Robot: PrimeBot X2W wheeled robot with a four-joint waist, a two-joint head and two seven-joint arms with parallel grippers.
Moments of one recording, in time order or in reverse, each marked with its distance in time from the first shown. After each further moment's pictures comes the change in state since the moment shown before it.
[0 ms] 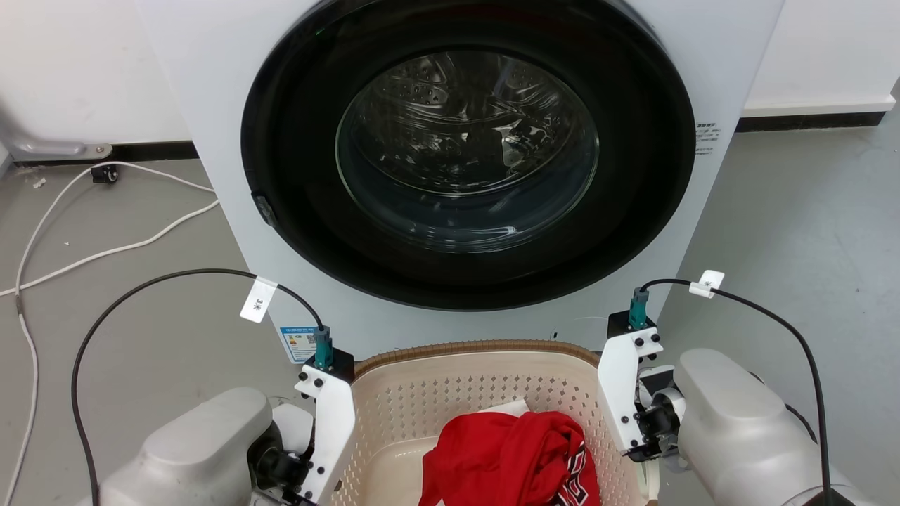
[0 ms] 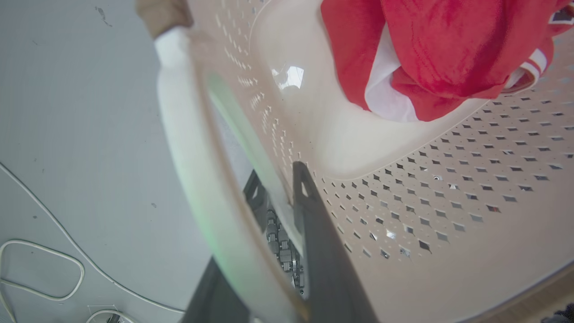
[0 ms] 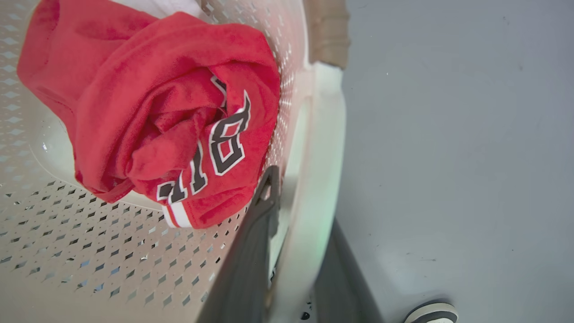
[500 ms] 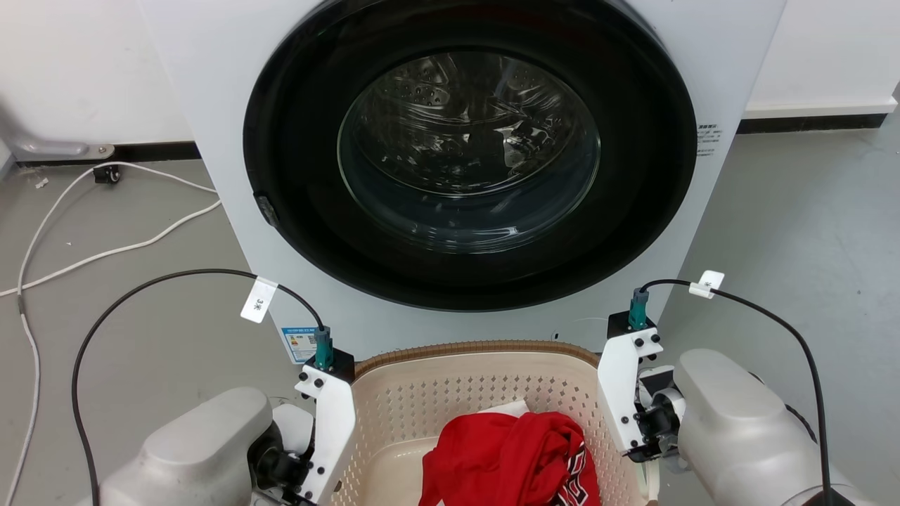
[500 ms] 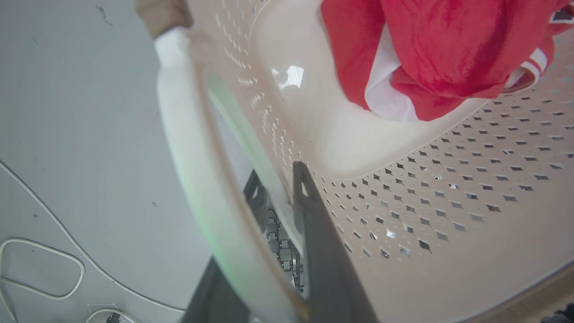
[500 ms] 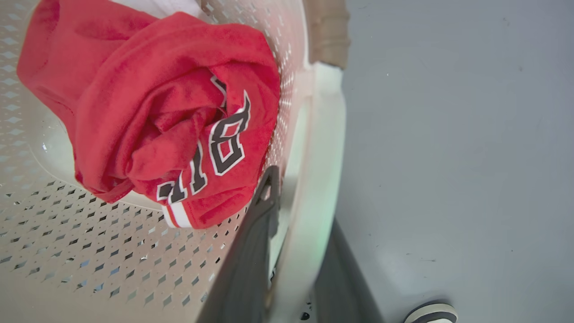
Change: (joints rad) left arm -0.001 0.000 -0.001 0.000 0.001 0.000 0.004; right arm -0.003 0.000 0.012 0.005 0.014 0.000 -0.002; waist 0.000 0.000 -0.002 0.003
